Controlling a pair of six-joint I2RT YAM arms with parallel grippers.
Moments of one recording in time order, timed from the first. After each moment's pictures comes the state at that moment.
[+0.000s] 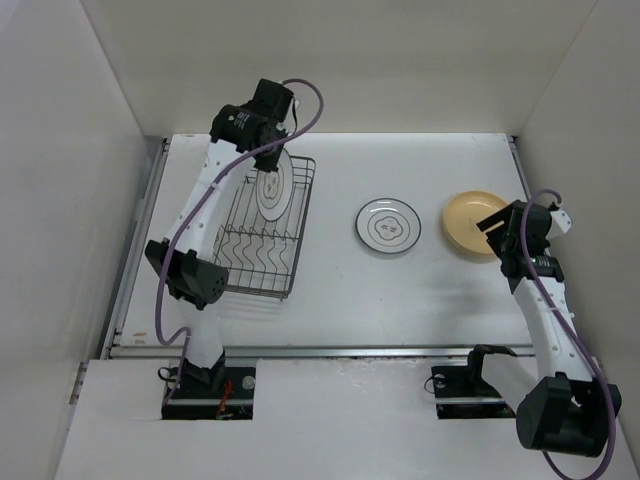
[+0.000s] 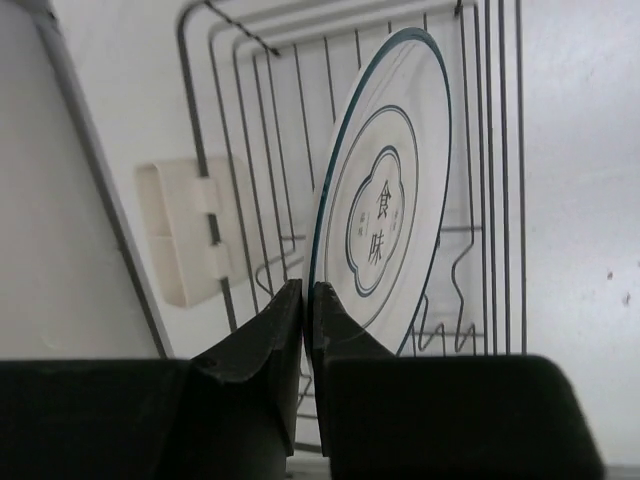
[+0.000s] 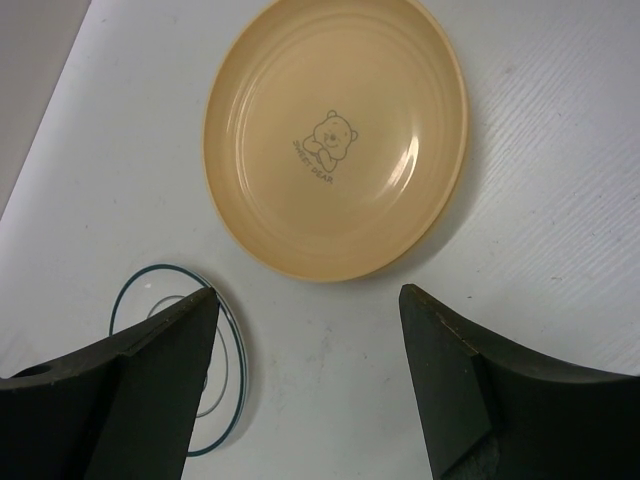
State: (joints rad) left arm -0.43 1.93 2.30 -1.38 -0.30 0.01; right arm -0.14 0.96 0.74 -0.39 0.26 0.80
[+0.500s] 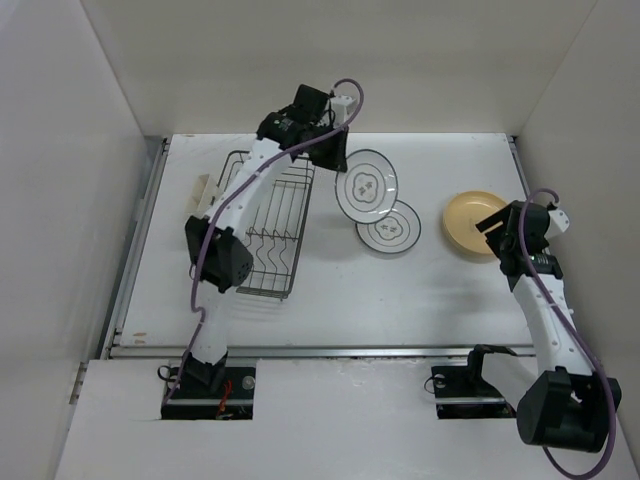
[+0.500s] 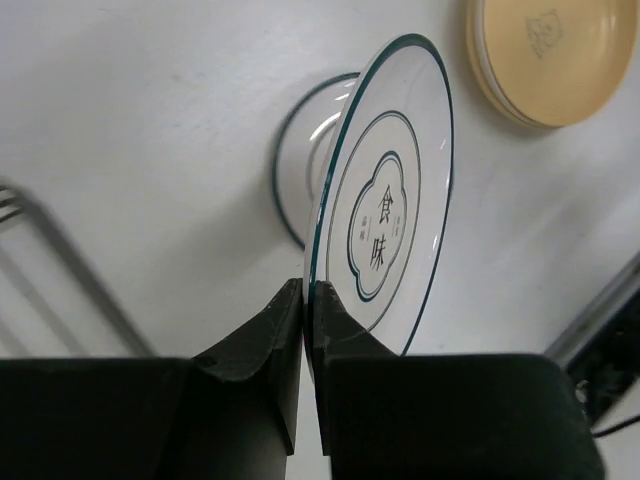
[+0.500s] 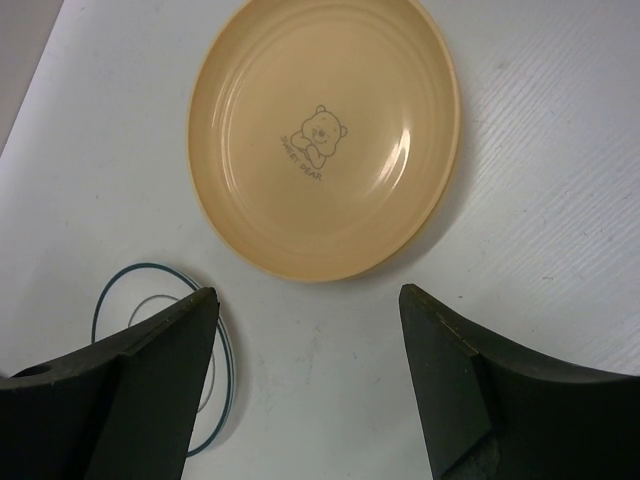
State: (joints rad) left arm -0.51 2.11 2.35 -1.01 0.29 -0.11; right arm -0.14 0.98 0.74 -0.39 0.26 0.79
